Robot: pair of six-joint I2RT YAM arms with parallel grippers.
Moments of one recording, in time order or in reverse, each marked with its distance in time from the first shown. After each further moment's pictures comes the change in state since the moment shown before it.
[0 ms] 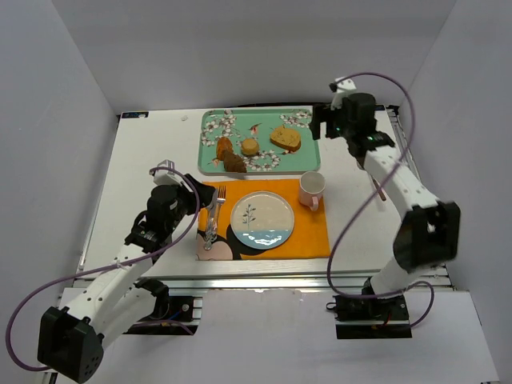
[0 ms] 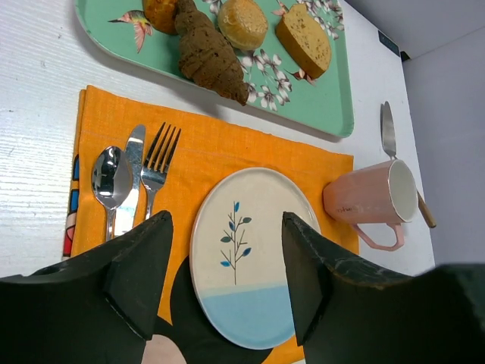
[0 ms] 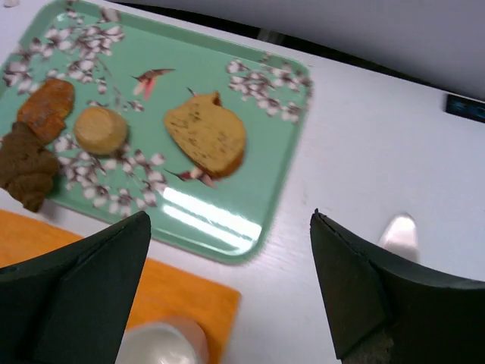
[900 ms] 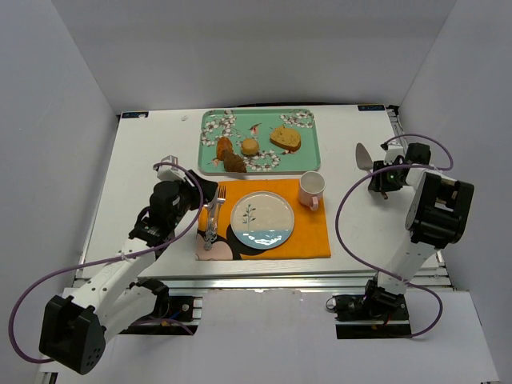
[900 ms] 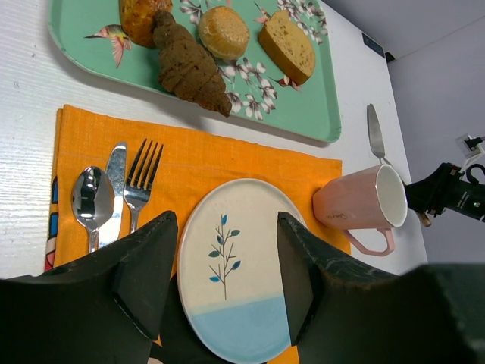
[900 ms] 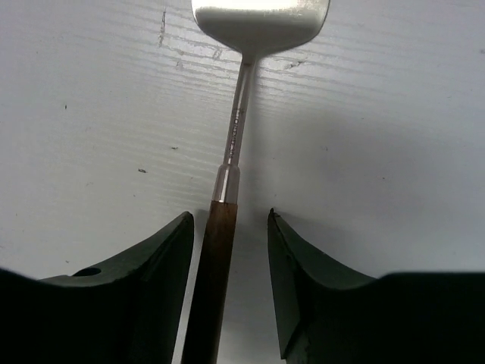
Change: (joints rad) left arm 0.000 0.075 0.018 0.094 0.028 0.014; right arm -0.578 0.190 -0.310 -0.148 -0.315 -0.363
